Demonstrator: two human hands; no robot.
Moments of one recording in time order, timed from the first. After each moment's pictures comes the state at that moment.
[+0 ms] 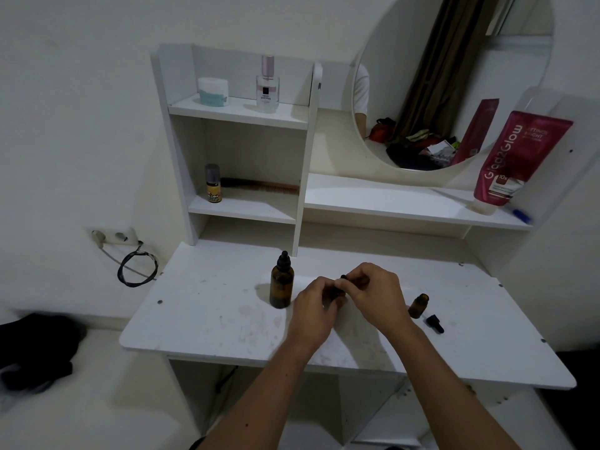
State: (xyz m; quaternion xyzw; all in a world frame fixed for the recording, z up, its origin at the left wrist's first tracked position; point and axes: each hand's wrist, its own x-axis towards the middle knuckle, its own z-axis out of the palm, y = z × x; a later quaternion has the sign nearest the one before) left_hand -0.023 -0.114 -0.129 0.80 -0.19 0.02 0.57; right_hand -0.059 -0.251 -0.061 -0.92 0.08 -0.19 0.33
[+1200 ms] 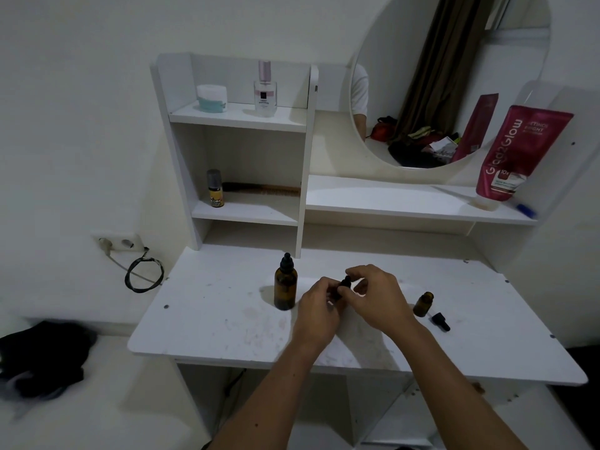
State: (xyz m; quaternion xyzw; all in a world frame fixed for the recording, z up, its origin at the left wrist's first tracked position) left_hand -0.027 -0.113 -0.120 0.81 -0.18 0.02 0.56; right_hand -0.062 -0.249 -0.061 -0.95 0.06 -0.15 0.27
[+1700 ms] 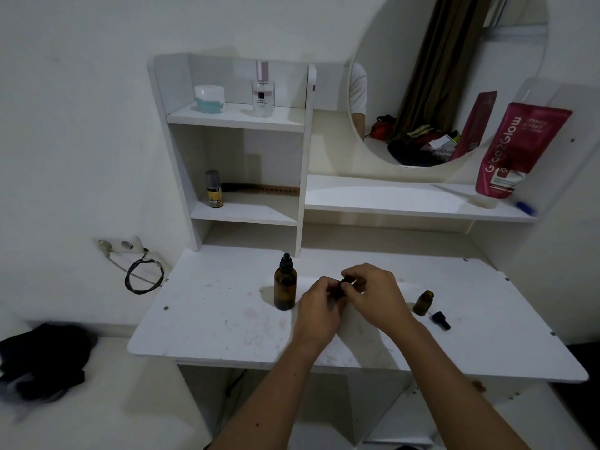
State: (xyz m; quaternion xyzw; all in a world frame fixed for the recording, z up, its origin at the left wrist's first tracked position) left_hand -0.027 -0.114 -0.120 0.81 -0.18 0.02 0.56; right_hand -0.060 -0.246 -0.057 -0.95 0.04 -0.16 0.28
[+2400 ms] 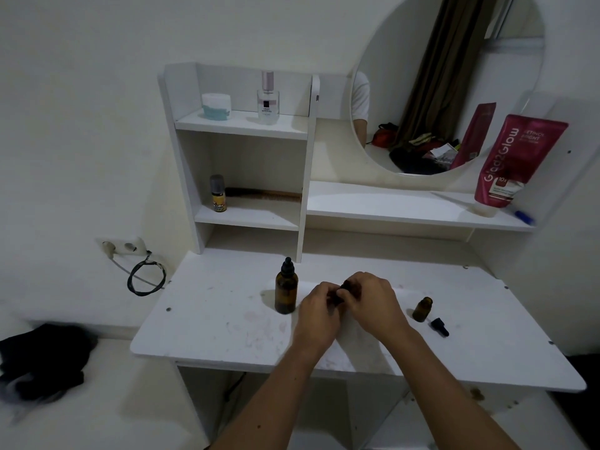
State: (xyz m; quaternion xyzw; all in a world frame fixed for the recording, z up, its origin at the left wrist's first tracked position) left_hand -0.026 -0.114 -0.122 0.82 -0.18 0.03 0.55; right_hand -0.058 -0.240 -0.062 -0.96 0.08 -0.13 0.25
